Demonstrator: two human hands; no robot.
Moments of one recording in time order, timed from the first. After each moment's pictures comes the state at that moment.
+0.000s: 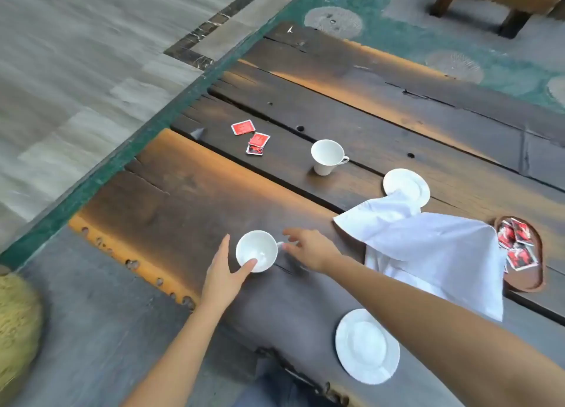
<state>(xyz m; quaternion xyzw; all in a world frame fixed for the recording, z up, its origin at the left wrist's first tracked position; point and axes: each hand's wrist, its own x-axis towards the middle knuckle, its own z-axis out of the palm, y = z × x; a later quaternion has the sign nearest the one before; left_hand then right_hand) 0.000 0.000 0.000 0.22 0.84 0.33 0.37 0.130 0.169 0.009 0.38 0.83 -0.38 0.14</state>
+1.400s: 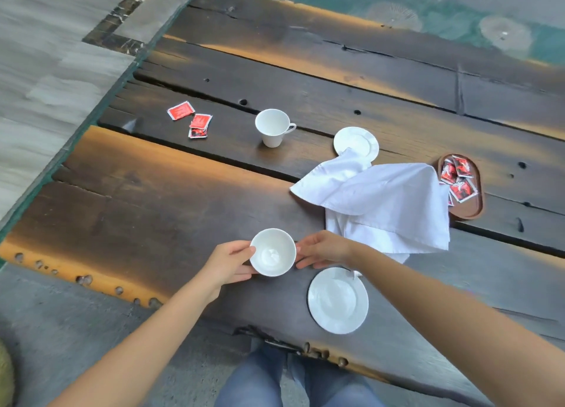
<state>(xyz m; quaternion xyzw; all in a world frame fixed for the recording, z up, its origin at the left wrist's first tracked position) 0.049 0.040 0.037 0.18 0.71 0.30 0.61 0.251 0.167 0.004 0.47 0.55 -0.67 0.16</state>
